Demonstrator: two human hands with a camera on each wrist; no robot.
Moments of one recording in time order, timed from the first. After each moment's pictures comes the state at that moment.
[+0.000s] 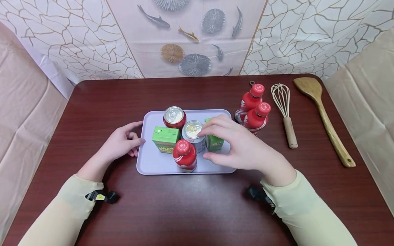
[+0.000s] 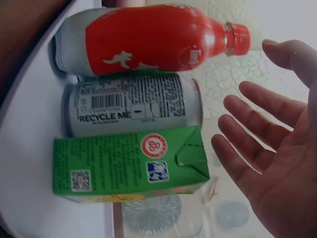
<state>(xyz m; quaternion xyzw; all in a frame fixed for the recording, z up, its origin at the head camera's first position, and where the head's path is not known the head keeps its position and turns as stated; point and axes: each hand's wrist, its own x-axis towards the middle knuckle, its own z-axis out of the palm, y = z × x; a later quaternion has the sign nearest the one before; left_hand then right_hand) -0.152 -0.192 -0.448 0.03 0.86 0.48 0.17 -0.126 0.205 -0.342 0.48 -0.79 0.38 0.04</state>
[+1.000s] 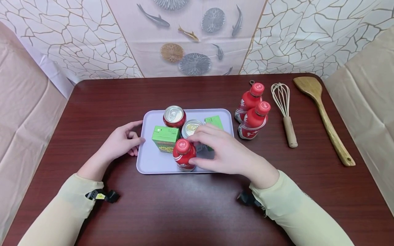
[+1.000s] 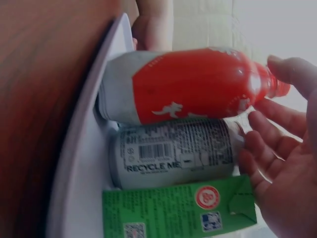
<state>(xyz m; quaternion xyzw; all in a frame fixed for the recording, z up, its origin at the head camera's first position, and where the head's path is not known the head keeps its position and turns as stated) -0.153 -0.193 -0.451 0.03 0.86 0.48 0.17 -0.117 0.178 -0.365 0.46 -0.80 0.39 0.02</state>
